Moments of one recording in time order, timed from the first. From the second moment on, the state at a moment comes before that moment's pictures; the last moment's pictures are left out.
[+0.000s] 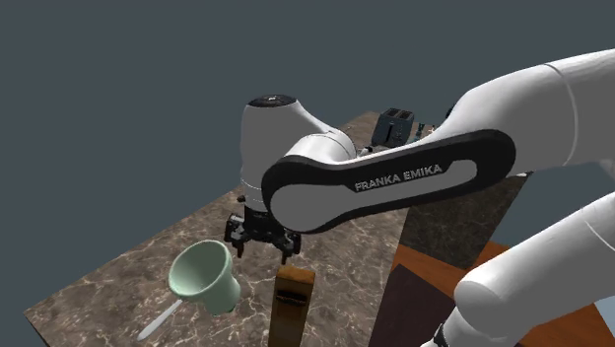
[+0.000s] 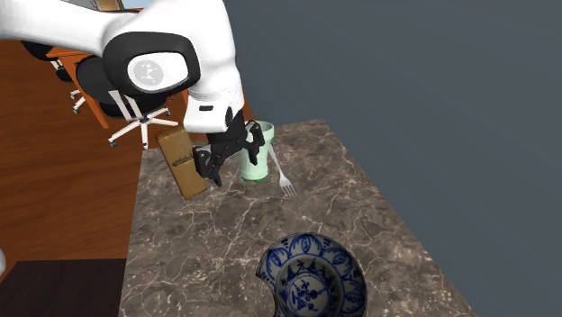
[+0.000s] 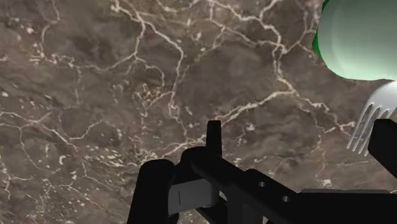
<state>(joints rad) -0.32 -0.32 0.94 -2.24 0.22 2.07 1.37</state>
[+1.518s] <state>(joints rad) -0.17 0.48 0.93 -1.85 -0.52 2.08 2.28</state>
